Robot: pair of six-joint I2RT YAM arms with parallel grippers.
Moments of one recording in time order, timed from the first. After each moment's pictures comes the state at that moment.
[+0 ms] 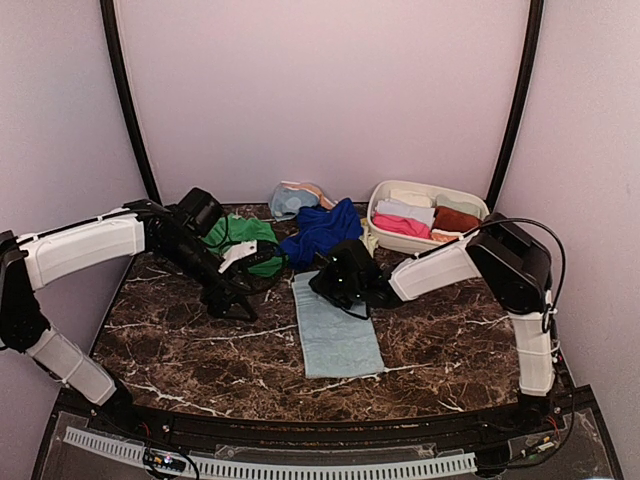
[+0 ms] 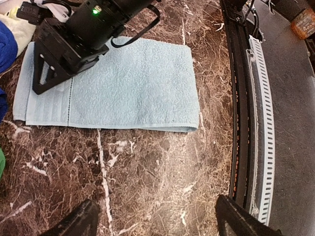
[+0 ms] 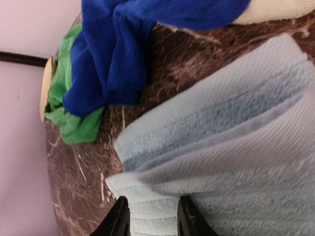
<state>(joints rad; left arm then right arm) -0.57 1.46 1.16 -0.87 0.63 0.61 0.90 2.12 1.26 0.20 0.10 1.15</state>
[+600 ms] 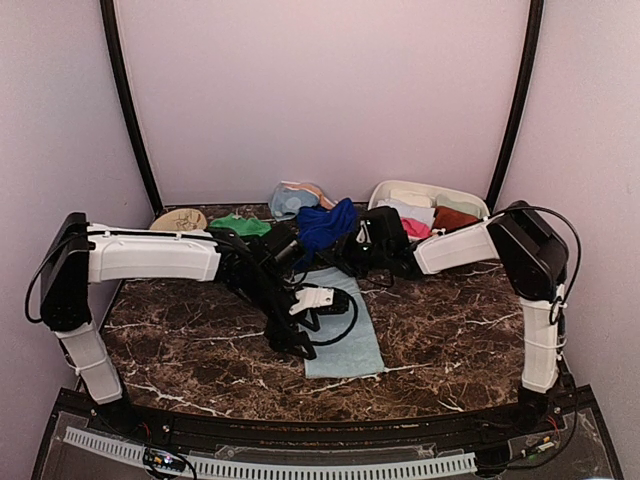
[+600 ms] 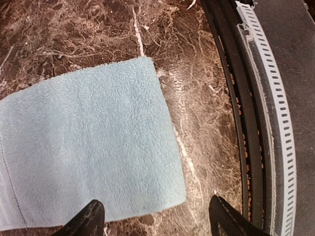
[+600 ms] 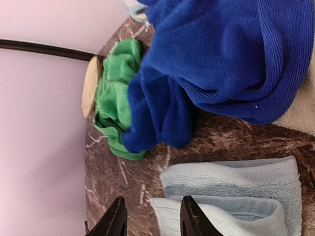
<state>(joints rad) -0.92 1.76 1.29 -0.69 0.51 0.58 0.70 2.05 1.26 0.31 -0.25 1.06</state>
